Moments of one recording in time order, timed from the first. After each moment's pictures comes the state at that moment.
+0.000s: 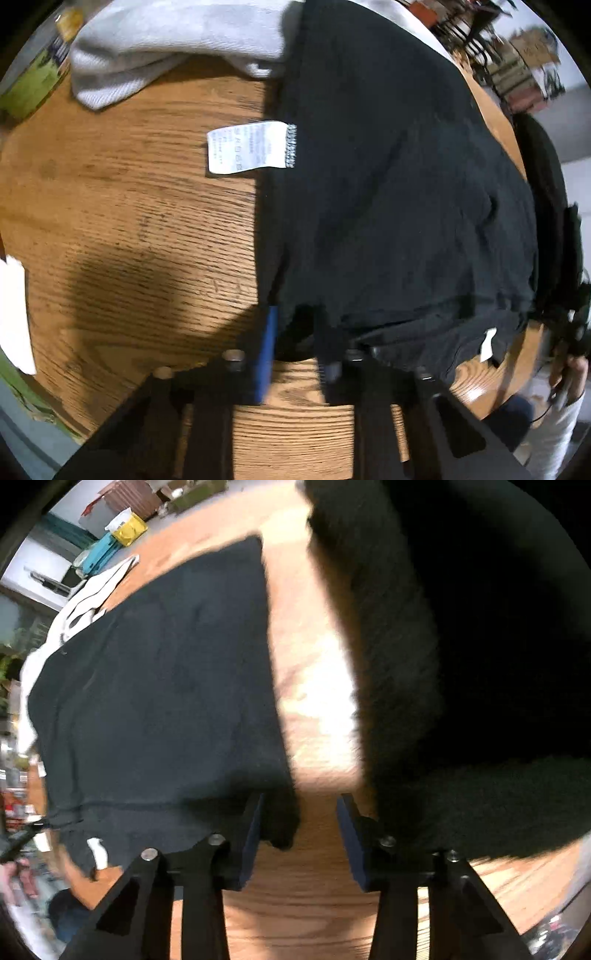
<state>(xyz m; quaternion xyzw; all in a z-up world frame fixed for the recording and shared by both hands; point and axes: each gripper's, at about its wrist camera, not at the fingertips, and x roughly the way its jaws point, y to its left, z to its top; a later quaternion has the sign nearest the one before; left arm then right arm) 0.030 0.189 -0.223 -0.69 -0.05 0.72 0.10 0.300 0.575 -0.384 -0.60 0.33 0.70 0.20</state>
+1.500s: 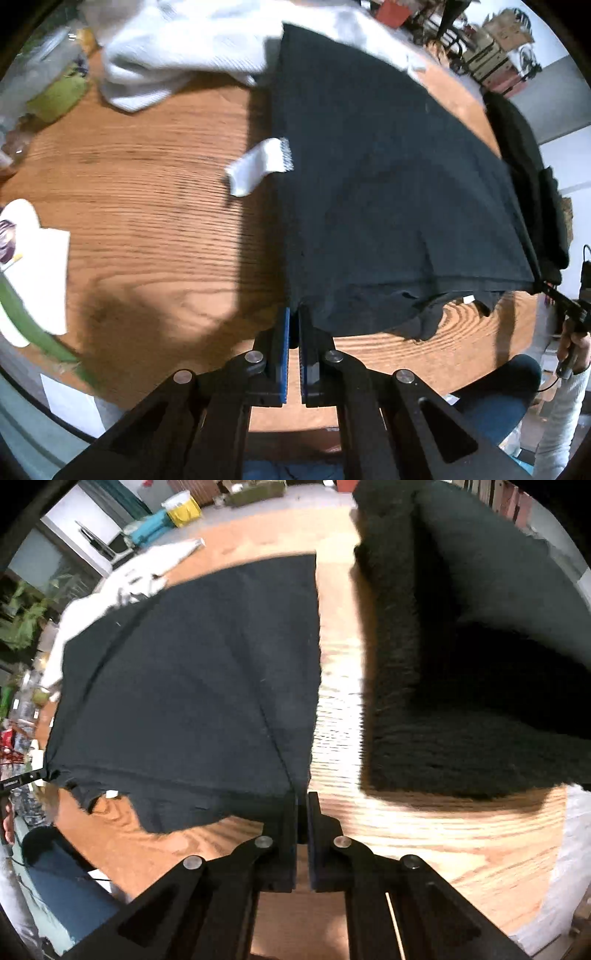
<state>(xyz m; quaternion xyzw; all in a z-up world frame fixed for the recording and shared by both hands) 0.091 0.229 -0.122 -0.67 -0.03 0.73 0.13 0.304 0.575 -0.348 -0.59 0.25 0.75 0.16</state>
